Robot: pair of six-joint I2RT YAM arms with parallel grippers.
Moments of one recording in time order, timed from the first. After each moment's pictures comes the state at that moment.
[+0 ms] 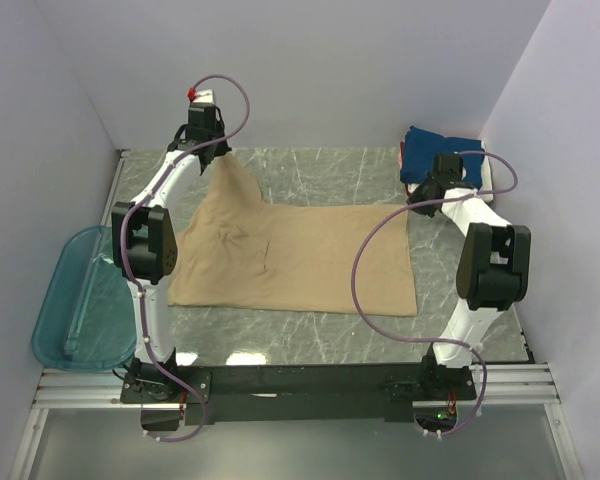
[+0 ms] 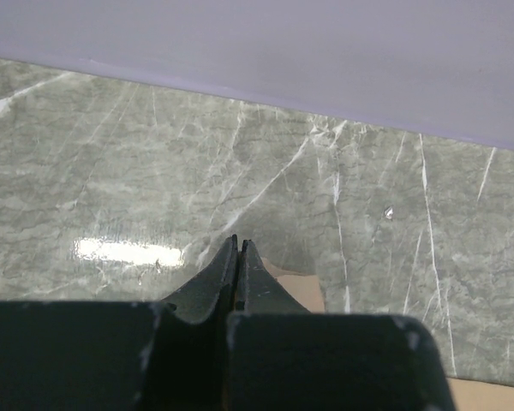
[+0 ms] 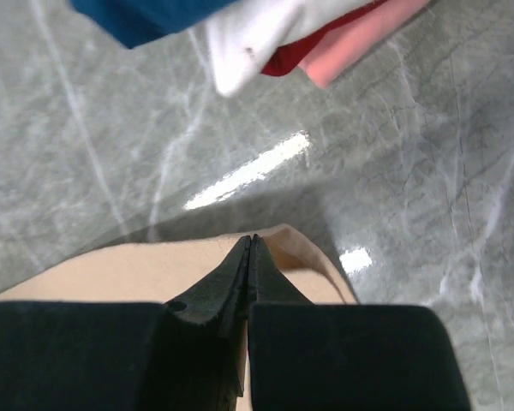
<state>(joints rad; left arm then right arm) -0.18 2.14 1.93 -0.30 -0.15 -0.31 -0.08 1.85 1.32 -0.35 -0.02 0.60</state>
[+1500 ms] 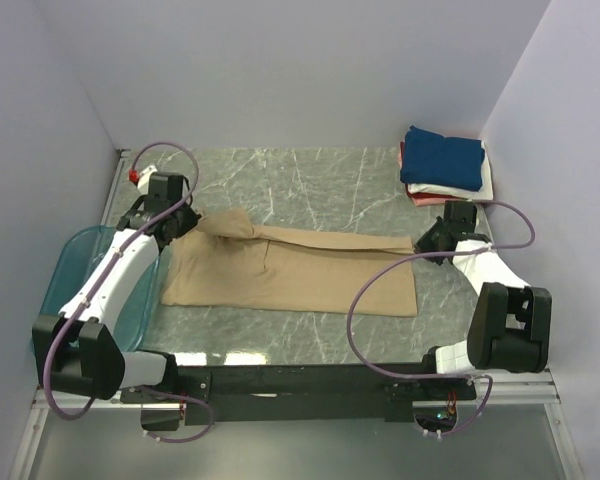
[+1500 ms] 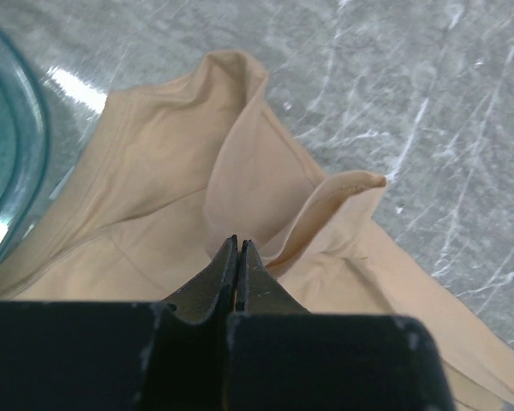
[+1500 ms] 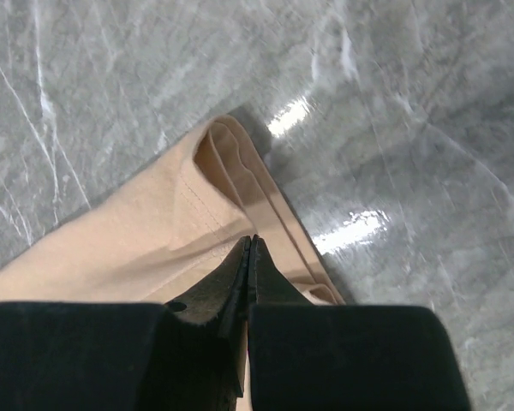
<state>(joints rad) -0.17 1.31 1.09 -0.55 -0.25 -0.78 -0.14 1.41 0.81 -0.33 -0.05 0.65</state>
